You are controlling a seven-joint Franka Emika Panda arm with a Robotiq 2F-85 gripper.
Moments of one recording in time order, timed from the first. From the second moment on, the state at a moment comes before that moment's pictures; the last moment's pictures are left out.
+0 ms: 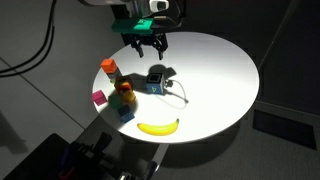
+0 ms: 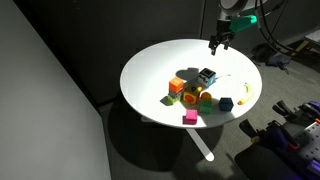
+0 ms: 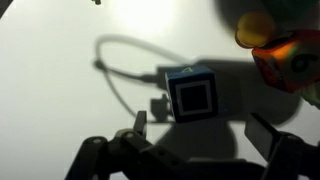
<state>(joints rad) 0.06 0.40 -0.02 -1.97 -0.01 2.33 -0.03</state>
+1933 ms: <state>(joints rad) 0.09 0.58 0.01 -1.93 -0.01 2.44 0.02</state>
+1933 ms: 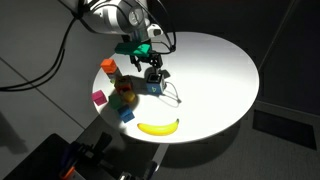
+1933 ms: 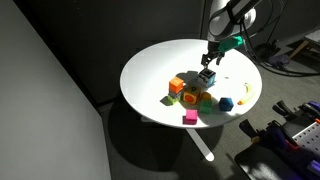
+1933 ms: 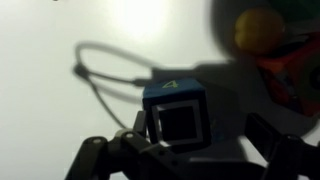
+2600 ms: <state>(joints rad) 0.10 0.70 -0.01 -1.81 -0.01 2.44 0.07</state>
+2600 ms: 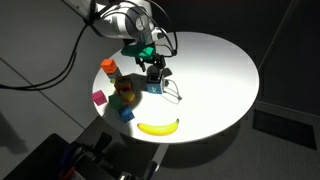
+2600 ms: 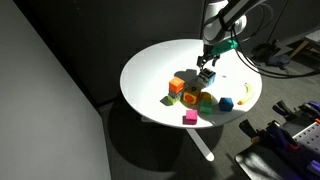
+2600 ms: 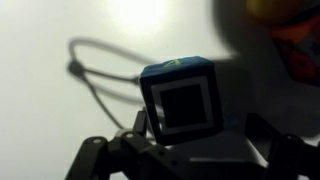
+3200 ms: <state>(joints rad) 0.11 0.78 -0.01 -1.73 -0.01 2.43 0.07</state>
